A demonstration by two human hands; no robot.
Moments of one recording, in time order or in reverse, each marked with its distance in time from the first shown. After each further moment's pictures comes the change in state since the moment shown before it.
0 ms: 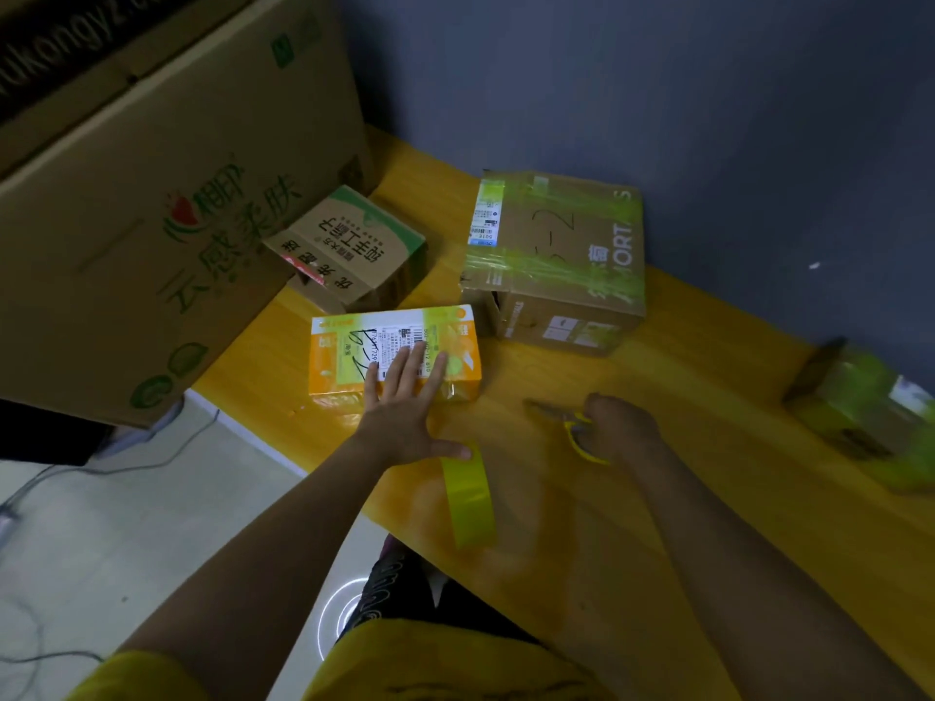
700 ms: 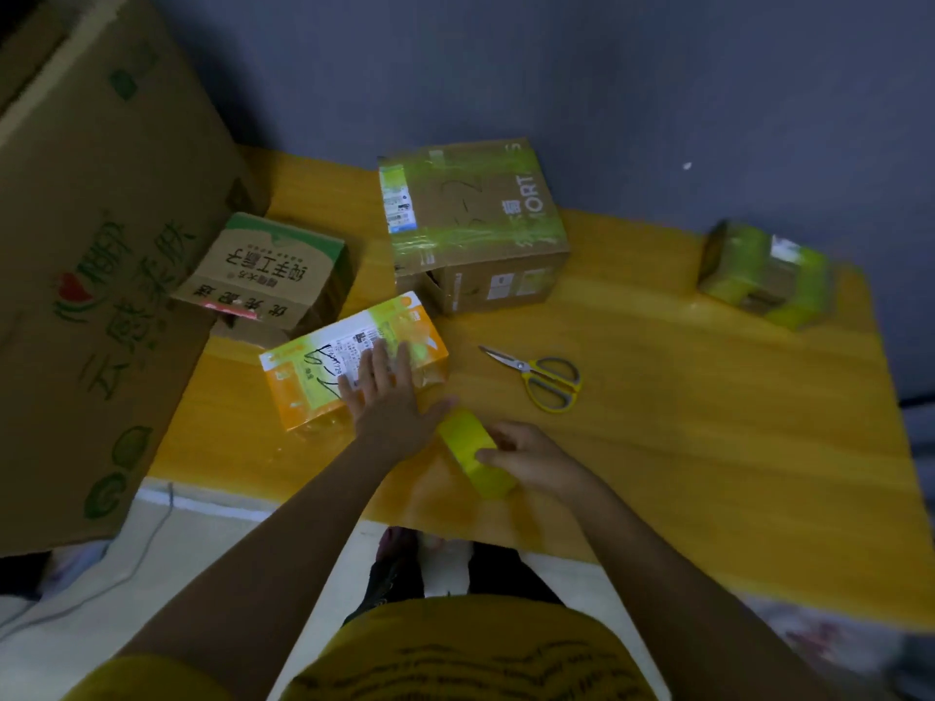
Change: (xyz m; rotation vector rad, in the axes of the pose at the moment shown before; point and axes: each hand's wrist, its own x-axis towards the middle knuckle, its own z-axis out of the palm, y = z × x) left_hand 0.000 0.011 -0.008 -0.005 0.056 -0.048; right_hand -0.090 -0.113 0.049 1.337 -0.069 0.006
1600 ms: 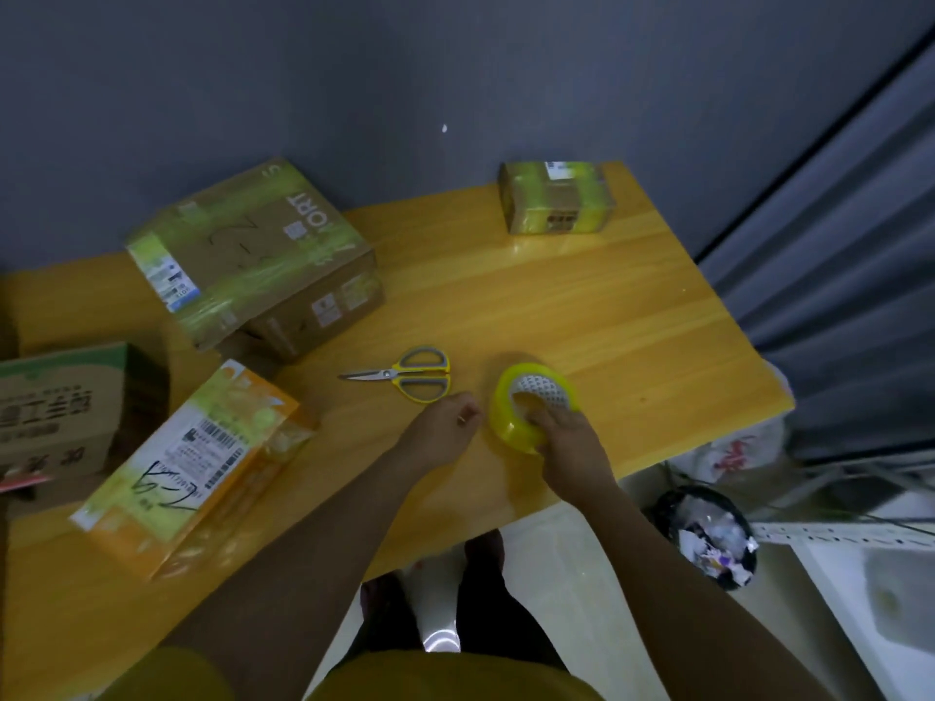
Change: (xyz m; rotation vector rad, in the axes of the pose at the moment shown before) left_hand -0.016 0.146 0.055 -0.354 -0.492 0.747; right_hand -0.092 0.125 -0.050 -0.640 0.823 0.075
